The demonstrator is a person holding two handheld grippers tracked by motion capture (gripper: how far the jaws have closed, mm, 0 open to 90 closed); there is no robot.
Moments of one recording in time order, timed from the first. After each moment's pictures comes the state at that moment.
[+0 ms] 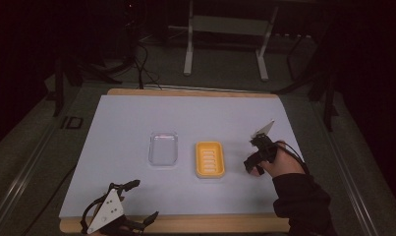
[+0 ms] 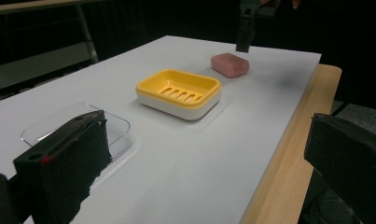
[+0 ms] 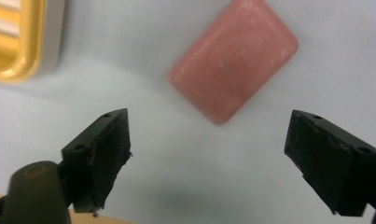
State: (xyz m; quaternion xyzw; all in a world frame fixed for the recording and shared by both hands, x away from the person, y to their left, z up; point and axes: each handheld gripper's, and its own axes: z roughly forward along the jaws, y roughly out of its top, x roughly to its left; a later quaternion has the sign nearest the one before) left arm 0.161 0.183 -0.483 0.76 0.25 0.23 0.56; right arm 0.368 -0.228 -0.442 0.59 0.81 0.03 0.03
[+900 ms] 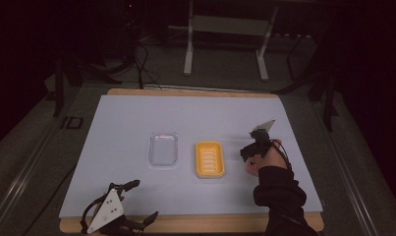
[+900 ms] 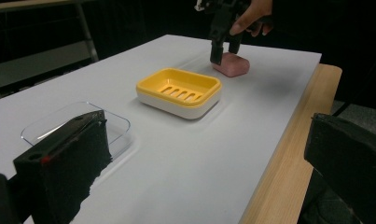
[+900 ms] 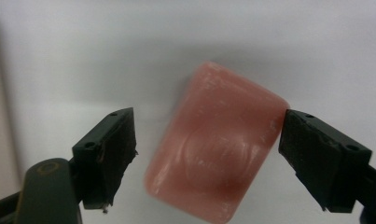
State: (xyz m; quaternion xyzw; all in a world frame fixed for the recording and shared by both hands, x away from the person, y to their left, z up) left arm 0.161 0.183 -0.483 0.76 0.25 0.23 0.56; right arm 0.403 -0.228 -0.480 0.69 0.72 0.03 0.08
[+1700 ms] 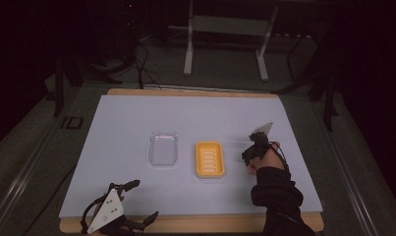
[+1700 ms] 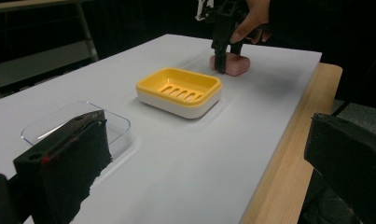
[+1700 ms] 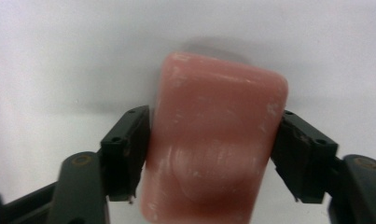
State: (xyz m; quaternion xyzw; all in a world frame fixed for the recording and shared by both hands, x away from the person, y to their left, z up) left arm 0.162 0.183 -0.484 0.76 0.25 0.23 0.55; right arm 0.406 -0.230 -0.494 0.70 0.71 0.01 0.06
